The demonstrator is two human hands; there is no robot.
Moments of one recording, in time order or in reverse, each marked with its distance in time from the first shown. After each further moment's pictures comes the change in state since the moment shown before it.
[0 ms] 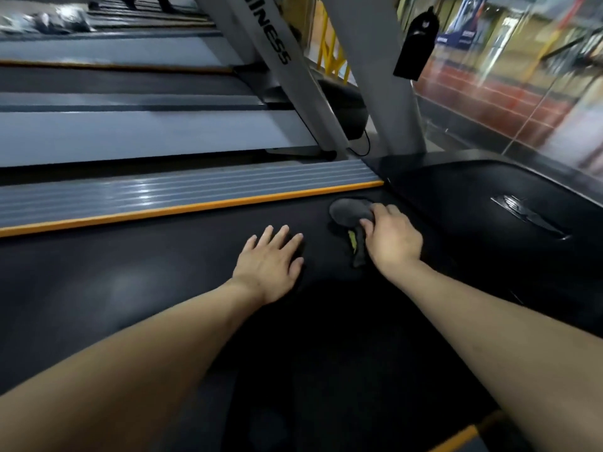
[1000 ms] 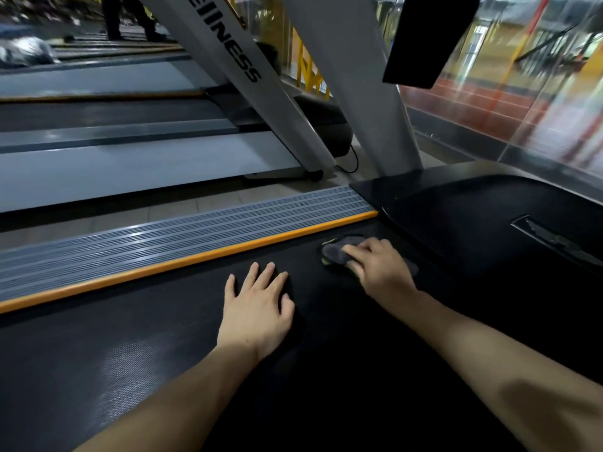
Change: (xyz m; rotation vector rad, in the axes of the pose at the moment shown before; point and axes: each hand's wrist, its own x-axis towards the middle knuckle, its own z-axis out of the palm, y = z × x) left_hand 0.108 0.004 0.055 -0.148 0.095 -0.153; right_hand 0.107 0.072 0.135 0.123 0.060 -0.323
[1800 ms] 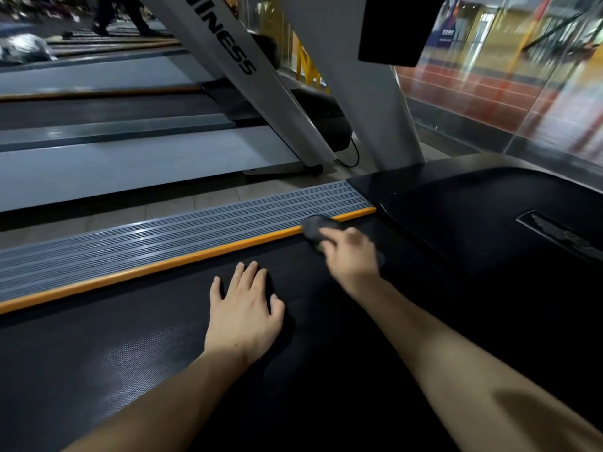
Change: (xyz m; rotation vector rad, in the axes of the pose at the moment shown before) left_hand 0.001 0.004 -0.003 0.013 0.018 -0.085; right_hand 0.034 -0.065 -0.008 0.170 -0.035 0.264
